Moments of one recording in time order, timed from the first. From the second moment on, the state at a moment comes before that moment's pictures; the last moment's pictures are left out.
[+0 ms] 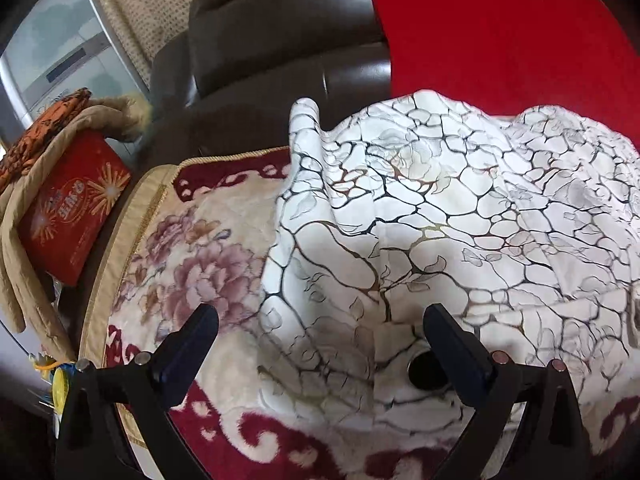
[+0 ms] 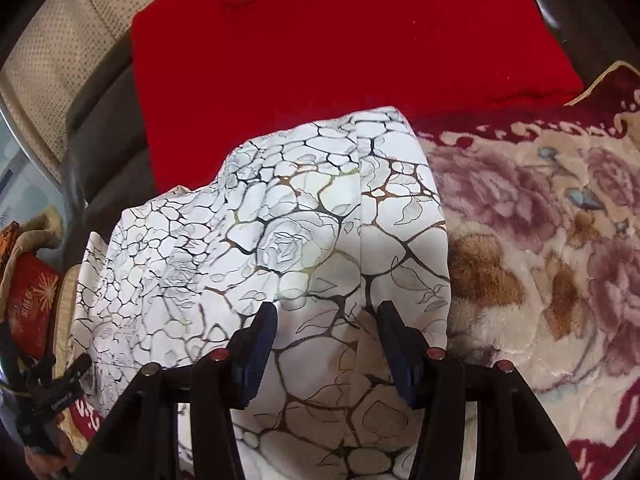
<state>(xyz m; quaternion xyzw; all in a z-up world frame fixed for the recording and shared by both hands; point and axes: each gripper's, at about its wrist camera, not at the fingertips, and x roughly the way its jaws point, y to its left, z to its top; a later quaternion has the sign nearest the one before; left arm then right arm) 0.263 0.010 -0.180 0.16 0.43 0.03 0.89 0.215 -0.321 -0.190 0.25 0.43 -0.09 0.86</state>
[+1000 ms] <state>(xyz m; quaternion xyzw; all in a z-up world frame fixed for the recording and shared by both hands) 0.294 0.009 -0.175 0.15 0.40 0.01 0.90 0.288 -0.297 -0.188 0.28 0.43 -0.06 0.86</state>
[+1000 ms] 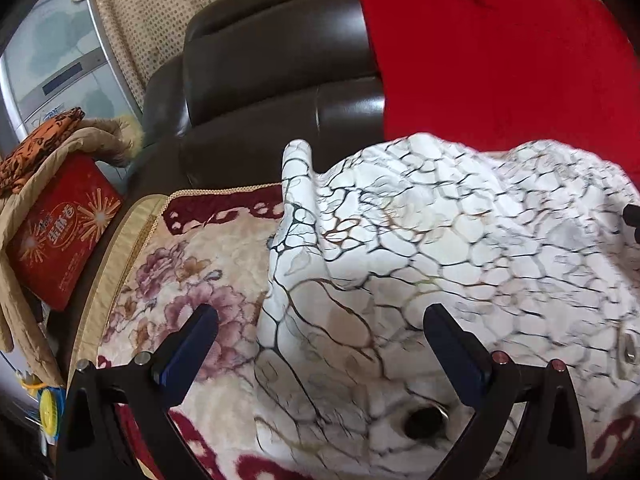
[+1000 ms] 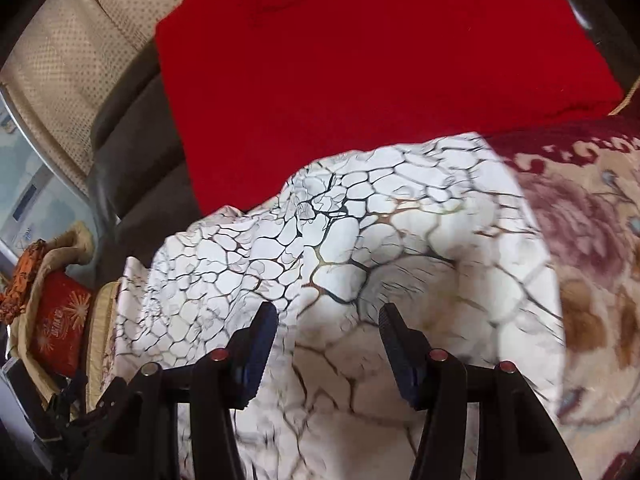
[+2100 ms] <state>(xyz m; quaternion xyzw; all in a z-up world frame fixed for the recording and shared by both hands) 0.238 0.102 -0.194 0.03 0.51 0.02 0.86 0.153 -0.349 -0.180 0.36 0.40 -0.04 0.84</state>
